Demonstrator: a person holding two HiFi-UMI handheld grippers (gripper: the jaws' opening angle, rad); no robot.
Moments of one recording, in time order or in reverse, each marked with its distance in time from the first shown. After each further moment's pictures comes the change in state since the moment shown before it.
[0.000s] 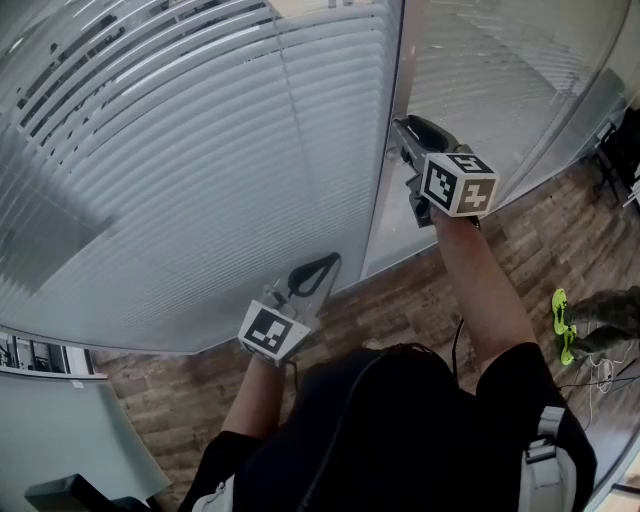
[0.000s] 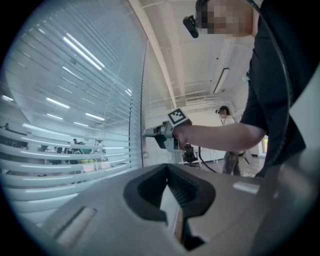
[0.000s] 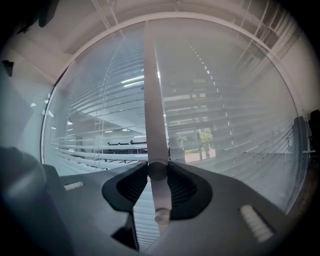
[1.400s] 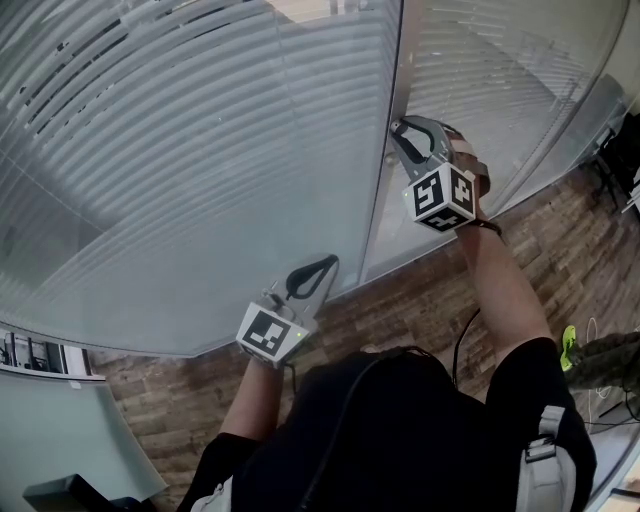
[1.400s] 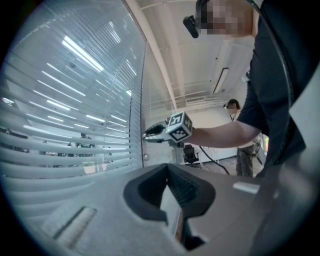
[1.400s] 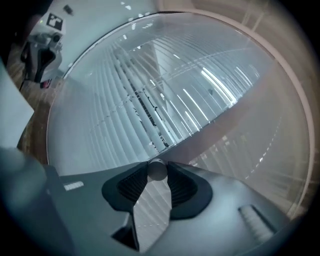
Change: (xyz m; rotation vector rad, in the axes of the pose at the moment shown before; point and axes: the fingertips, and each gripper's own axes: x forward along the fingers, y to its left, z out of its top) left arm -0.002 -0.003 0.010 0.011 0.005 0.005; right arm 0.000 0.021 -0.009 -1.159 0.198 -0.023
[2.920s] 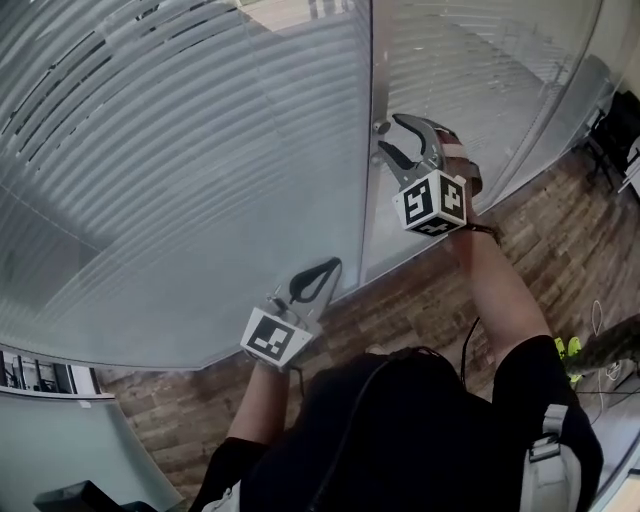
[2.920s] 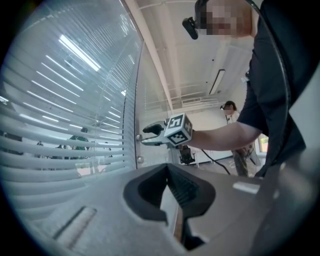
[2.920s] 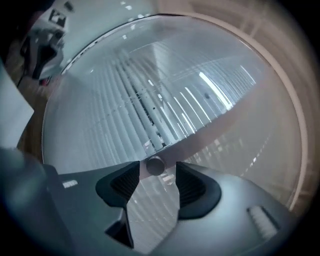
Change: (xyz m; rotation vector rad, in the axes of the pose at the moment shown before) left arm 0.012 -0.013 0.009 0.006 0.004 -0.051; right arm -0.016 -0.008 0.003 0.003 -0.014 -0.090
